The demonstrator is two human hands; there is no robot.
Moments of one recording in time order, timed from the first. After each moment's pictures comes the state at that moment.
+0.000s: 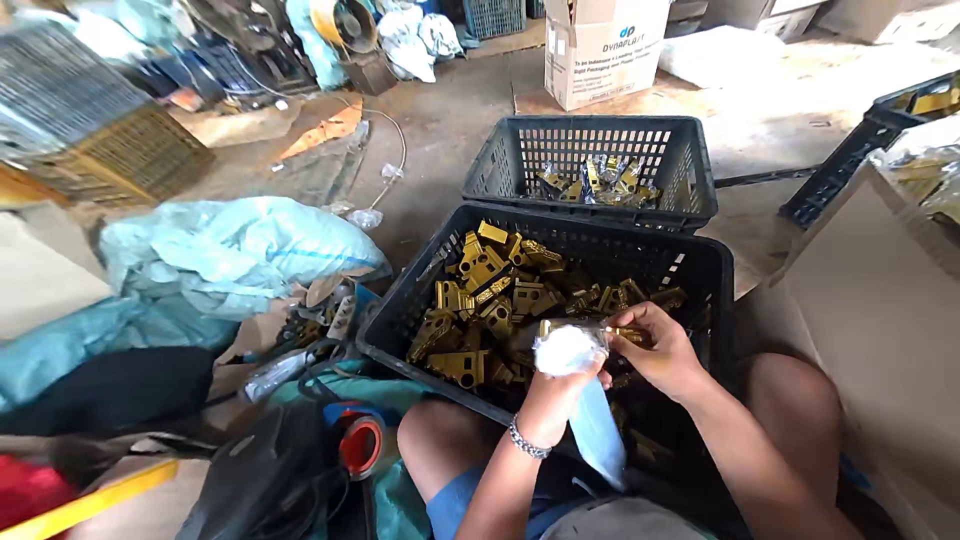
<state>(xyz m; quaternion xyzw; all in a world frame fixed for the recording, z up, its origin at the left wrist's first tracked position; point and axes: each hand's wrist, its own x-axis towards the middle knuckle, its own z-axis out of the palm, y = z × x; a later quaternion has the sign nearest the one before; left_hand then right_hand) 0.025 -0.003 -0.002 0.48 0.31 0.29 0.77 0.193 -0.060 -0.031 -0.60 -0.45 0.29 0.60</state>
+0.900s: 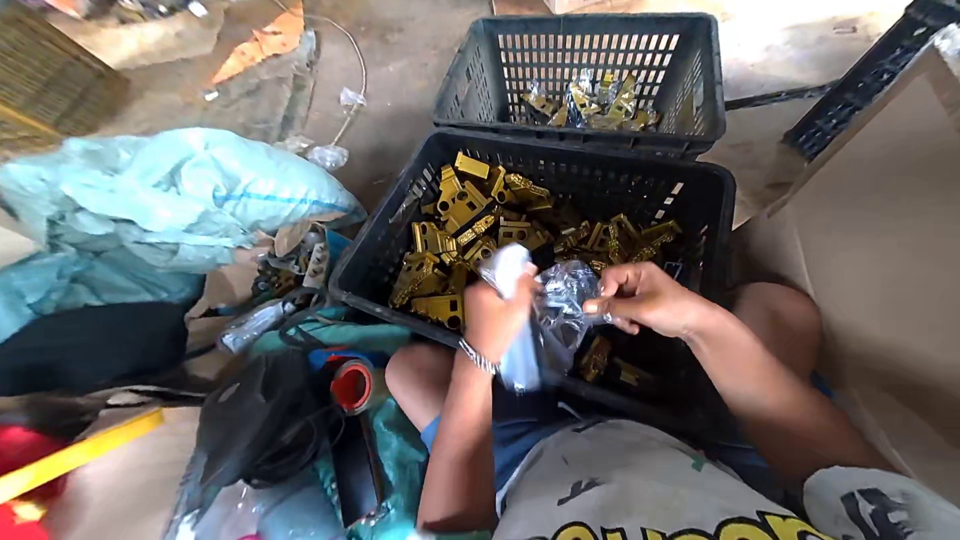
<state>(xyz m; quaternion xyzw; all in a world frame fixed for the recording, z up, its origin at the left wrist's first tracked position) -0.003 0.035 -0.013 0.71 0.42 0.35 0.44 0.200 -0.066 -0.012 -0.53 -0.42 0.55 0.49</state>
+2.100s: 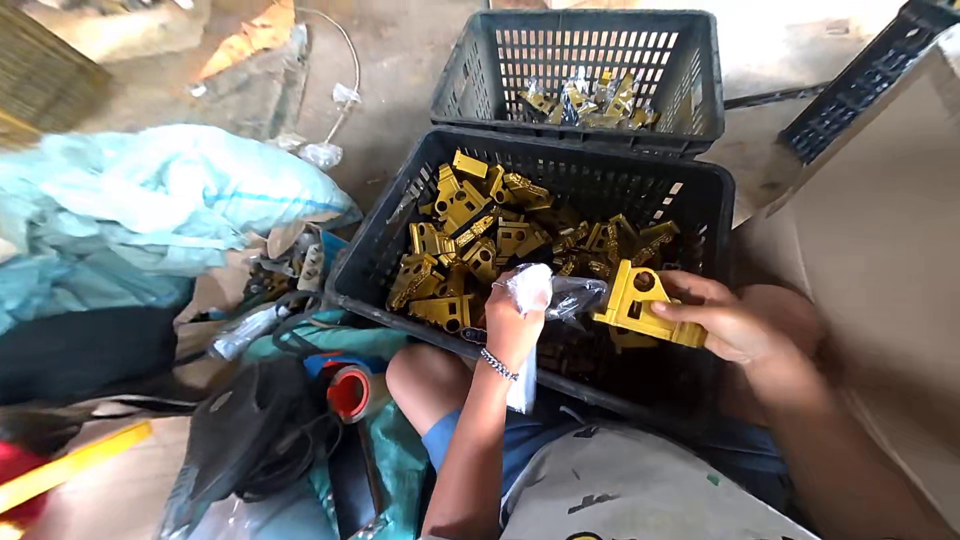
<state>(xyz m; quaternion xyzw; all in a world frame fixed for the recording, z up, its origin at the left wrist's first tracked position) 0.010 0.031 -0.053 0.75 0.40 0.38 0.37 0.235 -0.120 -0.034 -0.61 -0.30 0.49 0.55</state>
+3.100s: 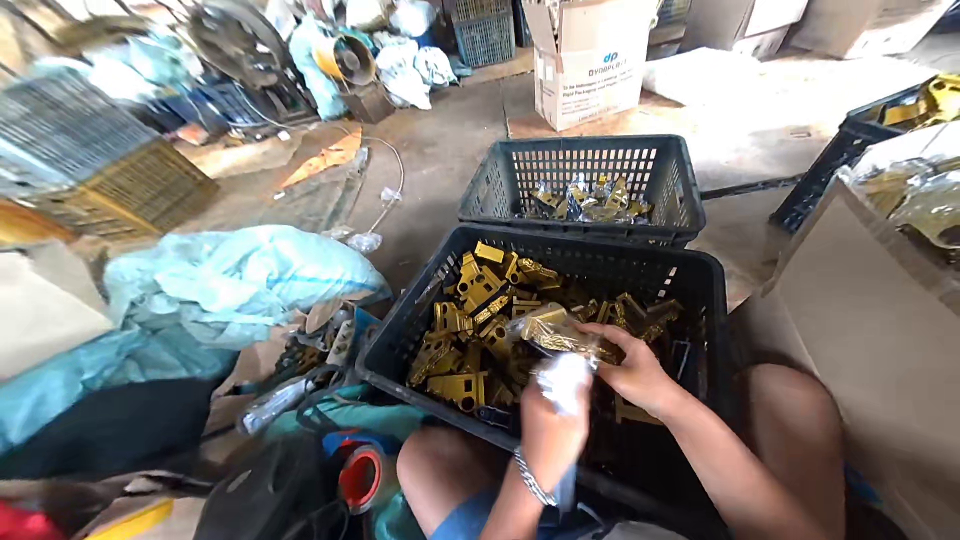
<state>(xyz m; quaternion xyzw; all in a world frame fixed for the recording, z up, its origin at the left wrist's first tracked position) 0.023 -0.009 -0.026 0.70 0.34 0.43 0.46 0.180 -0.043 -0.022 -0.64 -0.48 0.32 0.51</state>
